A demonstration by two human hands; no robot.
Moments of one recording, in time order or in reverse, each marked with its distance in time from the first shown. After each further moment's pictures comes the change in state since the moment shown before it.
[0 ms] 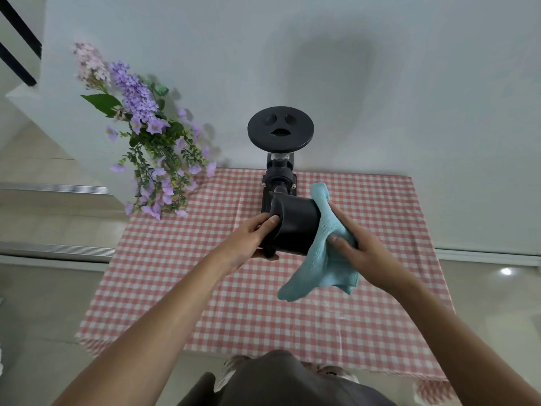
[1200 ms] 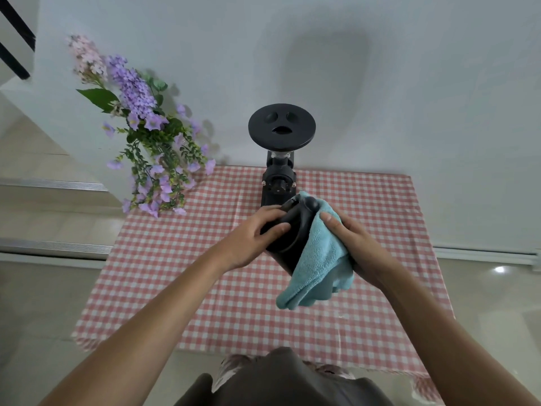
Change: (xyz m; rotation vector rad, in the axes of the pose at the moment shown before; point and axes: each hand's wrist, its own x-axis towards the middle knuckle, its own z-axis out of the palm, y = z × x) left_hand 0.000 0.003 -0.012 0.411 -0.111 0.369; right_hand 0.017 -0.027 0.013 0.520 -0.017 0.155
